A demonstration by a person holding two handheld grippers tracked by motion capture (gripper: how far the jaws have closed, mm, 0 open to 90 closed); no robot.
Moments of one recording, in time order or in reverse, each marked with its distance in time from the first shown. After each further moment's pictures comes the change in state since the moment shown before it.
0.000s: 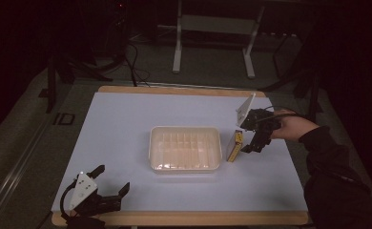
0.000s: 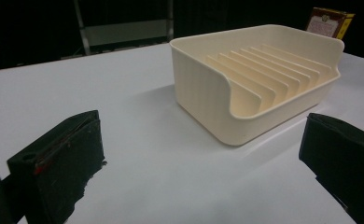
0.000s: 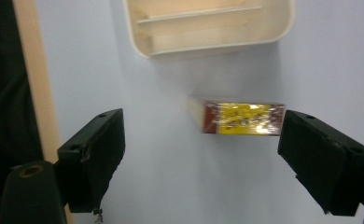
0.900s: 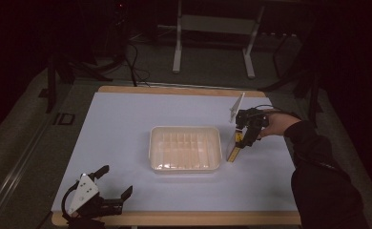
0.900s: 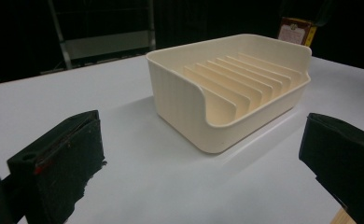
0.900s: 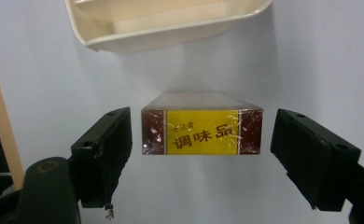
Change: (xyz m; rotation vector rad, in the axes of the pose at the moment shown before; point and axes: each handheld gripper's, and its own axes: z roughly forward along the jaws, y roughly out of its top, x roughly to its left) left arm -0.006 0.001 -0.001 -0.035 -0.071 0.040; right arm -0.036 -0.002 0.046 0.063 0.050 0.046
